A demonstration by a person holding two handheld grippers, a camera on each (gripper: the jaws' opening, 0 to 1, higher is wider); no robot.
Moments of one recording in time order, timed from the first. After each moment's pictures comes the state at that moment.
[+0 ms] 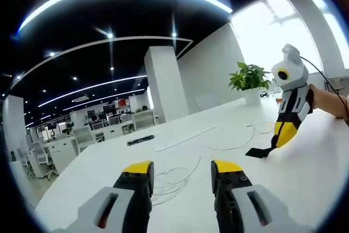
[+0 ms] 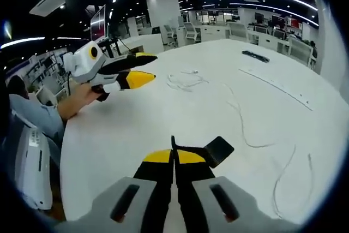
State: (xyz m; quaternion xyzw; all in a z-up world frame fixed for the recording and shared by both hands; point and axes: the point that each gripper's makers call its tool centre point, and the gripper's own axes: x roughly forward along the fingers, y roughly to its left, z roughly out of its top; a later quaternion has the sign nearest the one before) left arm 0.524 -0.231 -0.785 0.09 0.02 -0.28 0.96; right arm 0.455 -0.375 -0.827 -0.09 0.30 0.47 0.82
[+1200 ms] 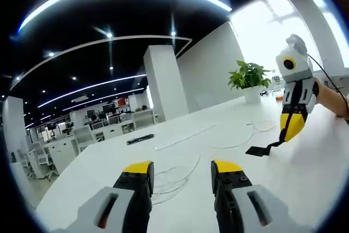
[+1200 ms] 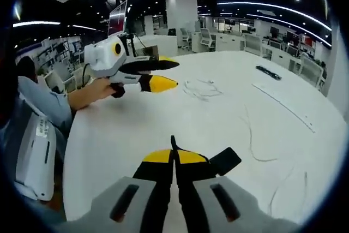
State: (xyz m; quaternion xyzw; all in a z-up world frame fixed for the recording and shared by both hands) left arm 0.524 -0.231 -0.788 0.10 0.03 -0.28 0.96; right arm 0.443 -0.364 -0.814 -0.14 0.26 0.50 0.81
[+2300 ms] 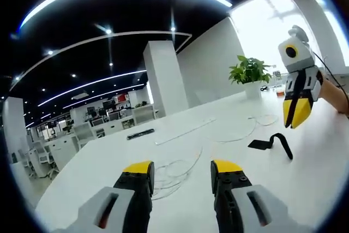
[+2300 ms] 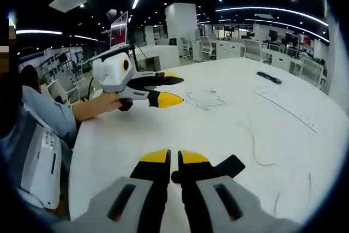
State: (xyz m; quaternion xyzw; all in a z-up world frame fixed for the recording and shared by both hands) left arm 0.531 -0.229 -0.802 0.10 0.04 -0.27 0.96; right arm 0.445 -0.359 -0.801 -0.11 0.24 0.51 0.82
